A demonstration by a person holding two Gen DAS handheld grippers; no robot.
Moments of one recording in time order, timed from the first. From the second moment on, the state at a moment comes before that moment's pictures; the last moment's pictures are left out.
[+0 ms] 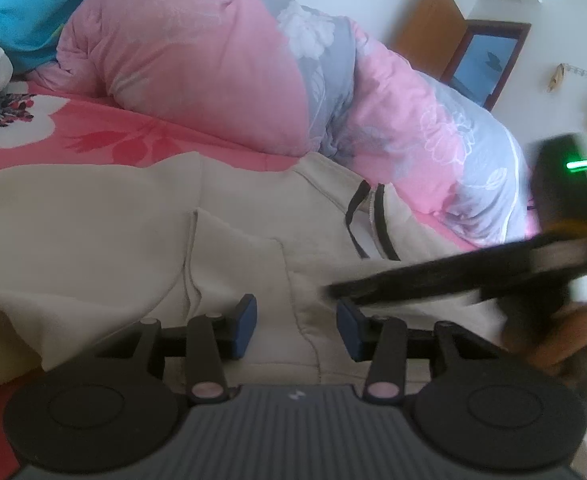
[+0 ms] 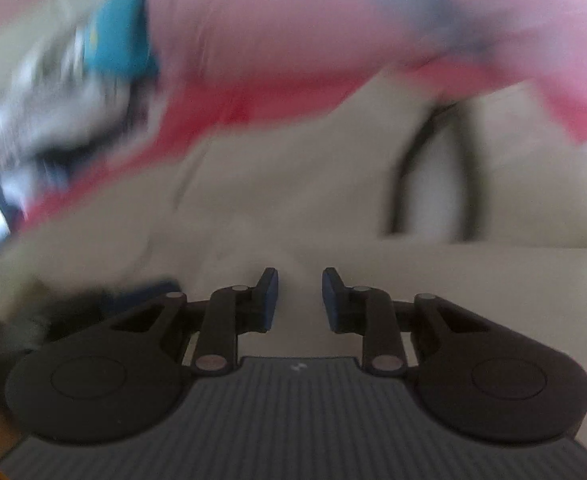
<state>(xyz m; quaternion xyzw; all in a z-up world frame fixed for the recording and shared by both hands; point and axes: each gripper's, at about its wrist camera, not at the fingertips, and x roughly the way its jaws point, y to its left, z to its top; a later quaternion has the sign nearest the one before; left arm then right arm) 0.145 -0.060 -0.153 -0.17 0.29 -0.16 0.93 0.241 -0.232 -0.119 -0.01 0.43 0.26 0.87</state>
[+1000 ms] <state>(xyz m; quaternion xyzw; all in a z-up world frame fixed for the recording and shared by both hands) 0.147 -0.051 -0.155 -0.19 0.29 -0.16 0.93 0.253 -0.318 -0.130 0.17 0.41 0.15 0.88</state>
